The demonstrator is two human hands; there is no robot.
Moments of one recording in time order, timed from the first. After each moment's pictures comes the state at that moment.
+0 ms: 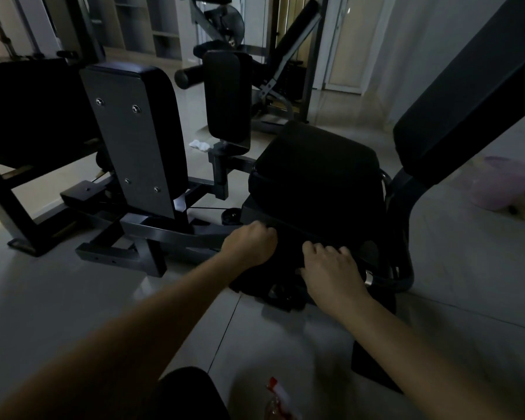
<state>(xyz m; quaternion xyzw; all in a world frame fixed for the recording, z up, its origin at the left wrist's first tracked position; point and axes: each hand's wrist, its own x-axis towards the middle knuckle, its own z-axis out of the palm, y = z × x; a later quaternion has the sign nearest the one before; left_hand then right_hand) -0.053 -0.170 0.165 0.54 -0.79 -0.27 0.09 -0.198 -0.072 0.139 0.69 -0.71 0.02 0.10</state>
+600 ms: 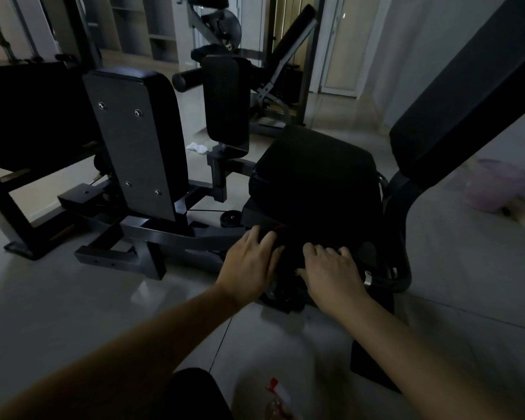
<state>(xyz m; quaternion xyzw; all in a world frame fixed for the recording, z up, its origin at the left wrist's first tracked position) -0.034 -0.150 0.104 0.36 -0.87 -0.05 0.34 -0.195 -0.069 0.142 0.68 -0.72 0.02 0.10</state>
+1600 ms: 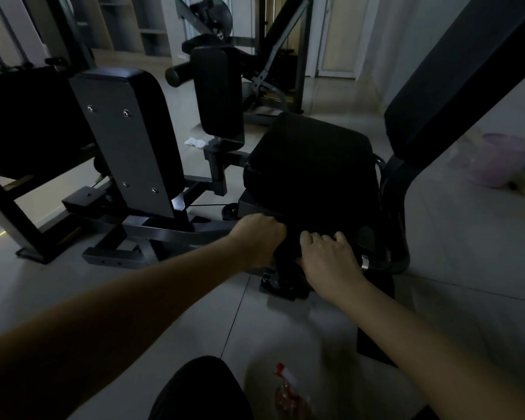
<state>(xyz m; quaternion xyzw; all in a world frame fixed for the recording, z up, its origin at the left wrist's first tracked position) -0.054 -0.162 0.174 0.32 -0.94 0.10 -0.05 -0.199 -0.074 0.133 0.69 -0.71 0.00 0.15</state>
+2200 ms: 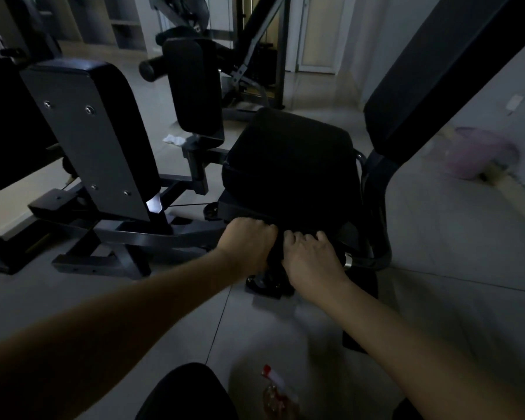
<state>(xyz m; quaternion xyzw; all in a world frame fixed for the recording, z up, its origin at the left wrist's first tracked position) -0.072 -0.162 0.153 0.32 -0.93 0.16 0.02 -0.197 -0.078 0.131 0.68 -0.72 -0.02 0.16</state>
